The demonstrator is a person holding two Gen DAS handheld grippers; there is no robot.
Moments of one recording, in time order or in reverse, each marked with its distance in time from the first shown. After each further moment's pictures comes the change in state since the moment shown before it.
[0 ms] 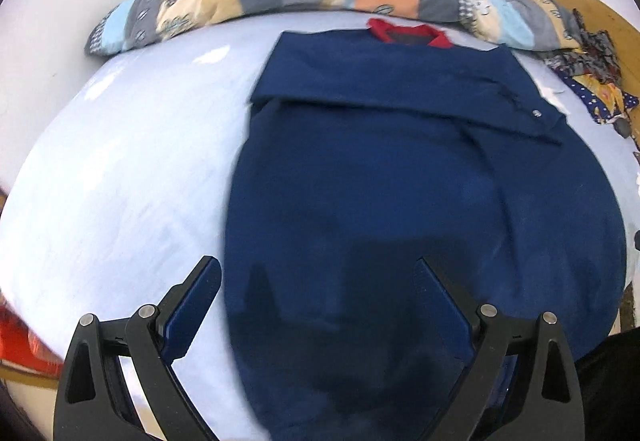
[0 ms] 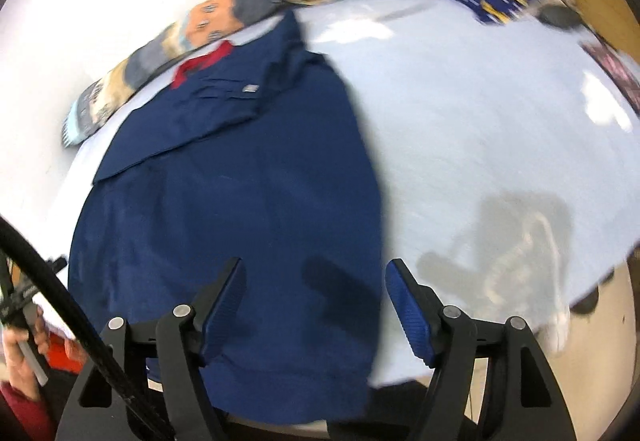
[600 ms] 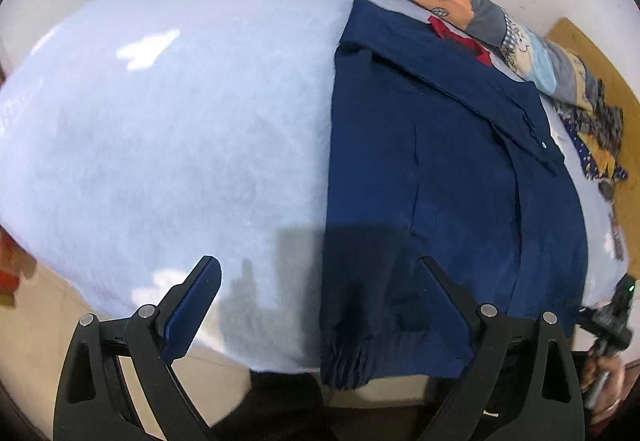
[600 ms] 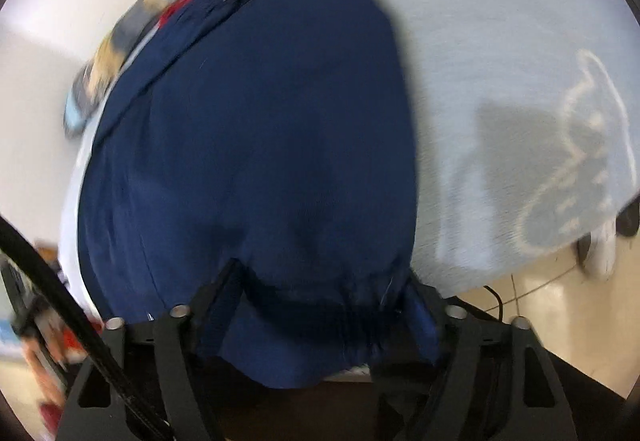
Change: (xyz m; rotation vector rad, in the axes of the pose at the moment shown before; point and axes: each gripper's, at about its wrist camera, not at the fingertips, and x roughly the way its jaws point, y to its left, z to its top) left arm -0.020 0.095 -0.056 -0.284 0.132 -0.147; right arm 0.048 0.011 -0.056 0.057 0.234 0.102
